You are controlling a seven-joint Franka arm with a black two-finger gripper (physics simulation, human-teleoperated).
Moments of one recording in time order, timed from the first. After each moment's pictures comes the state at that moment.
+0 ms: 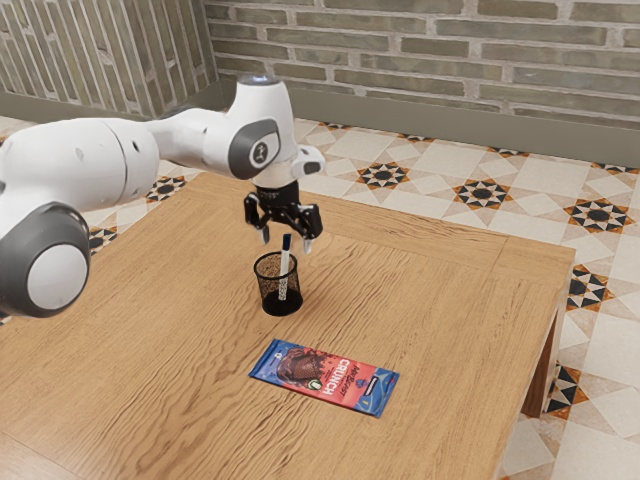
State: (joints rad) arm -0.06 0.64 0.01 -1.31 0.00 1.96 -0.10
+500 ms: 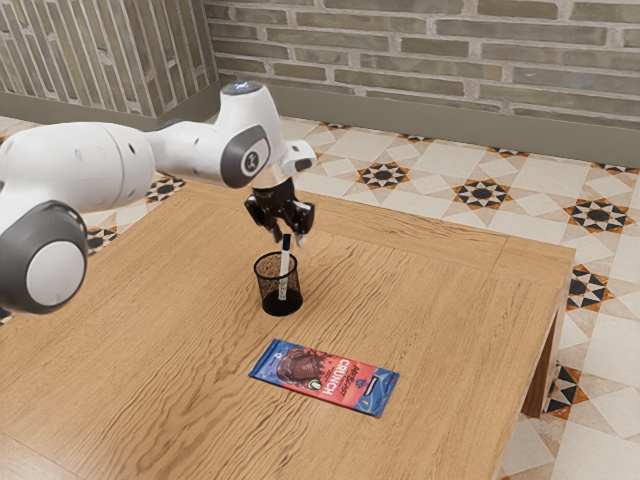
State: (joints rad) arm -0.02 0.64 0.01 -1.36 -0.04 2.14 -0.06
